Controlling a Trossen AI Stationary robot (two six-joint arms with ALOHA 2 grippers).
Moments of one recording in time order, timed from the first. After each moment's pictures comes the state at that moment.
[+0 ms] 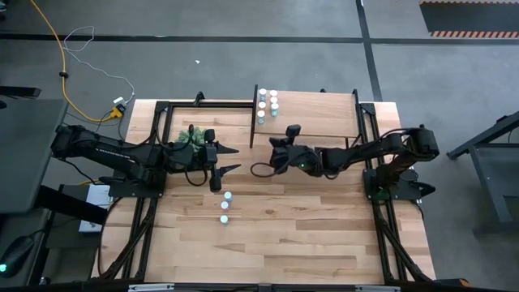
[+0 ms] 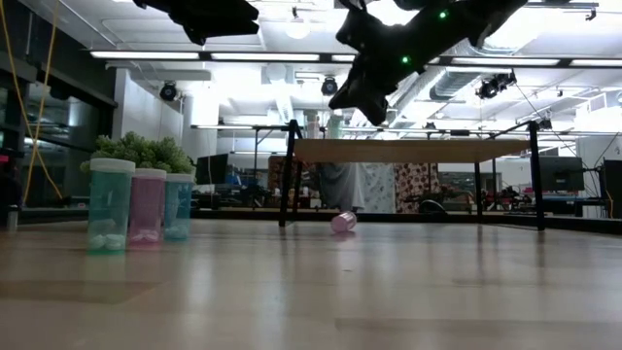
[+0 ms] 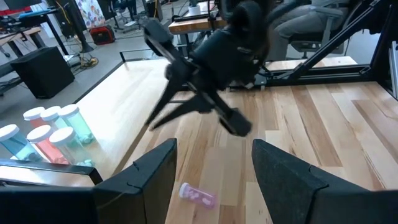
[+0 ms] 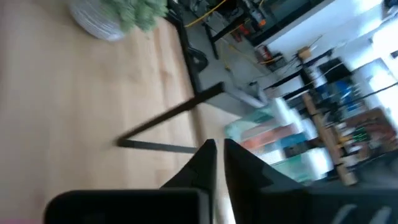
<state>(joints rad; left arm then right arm) -0.02 1.04 0.70 0.08 -0.35 0.08 0.04 1.59 0.92 0.27 0.73 -0.62</state>
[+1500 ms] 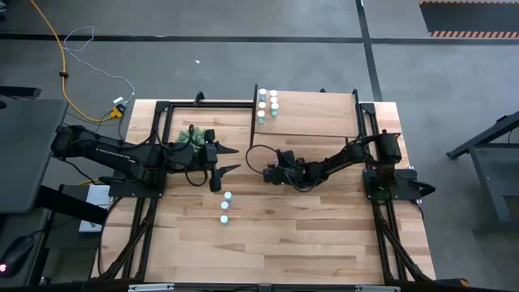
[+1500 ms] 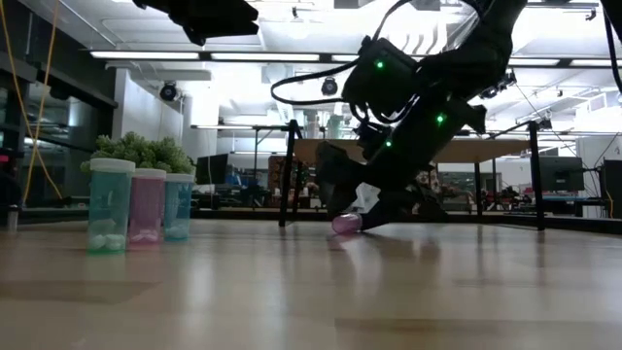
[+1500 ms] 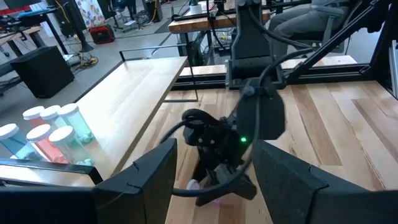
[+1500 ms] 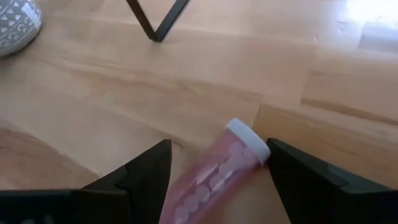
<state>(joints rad) -0.02 1.04 0.70 0.07 -0.35 0.08 0.06 1.94 0.92 0.12 0.64 1.08</state>
